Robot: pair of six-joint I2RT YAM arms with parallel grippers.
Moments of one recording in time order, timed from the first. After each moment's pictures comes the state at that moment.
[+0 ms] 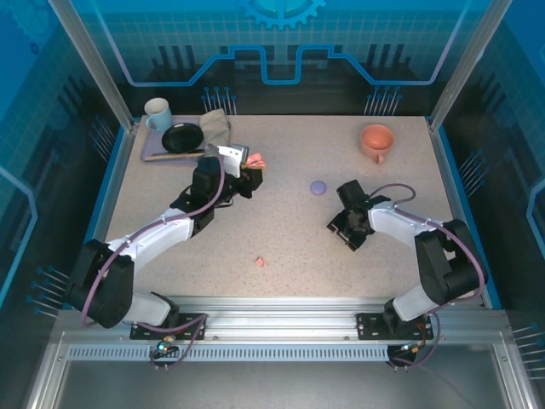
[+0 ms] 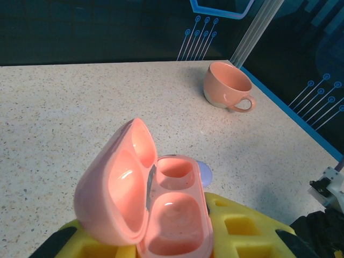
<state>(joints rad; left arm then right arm) -0.42 1.40 0.83 0.26 0.21 -0.29 0.37 1.53 0.81 -0.61 -0.07 1.19</state>
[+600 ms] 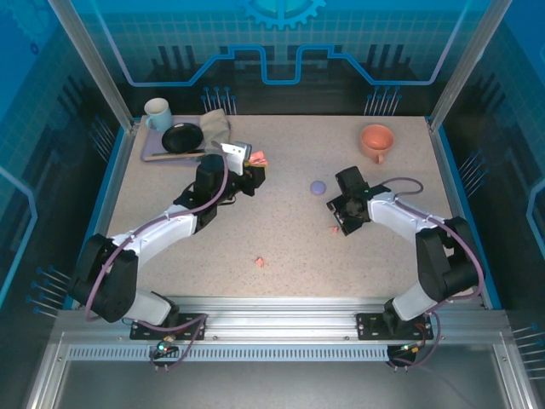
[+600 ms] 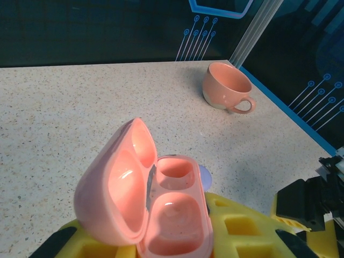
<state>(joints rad) -0.43 1.44 0.87 0.26 0.21 -0.29 0.35 1.56 0.93 -0.57 -0.01 1.42</state>
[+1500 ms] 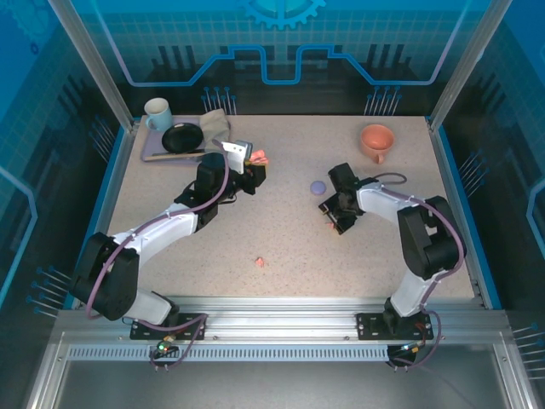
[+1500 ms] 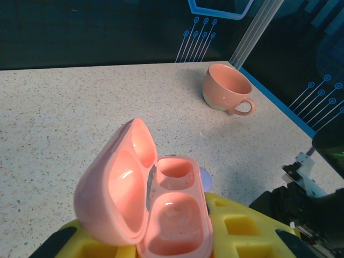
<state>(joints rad) -0.43 1.45 0.88 0.26 0.21 -0.29 0.35 1.75 1.05 -0.59 -0.10 1.31</state>
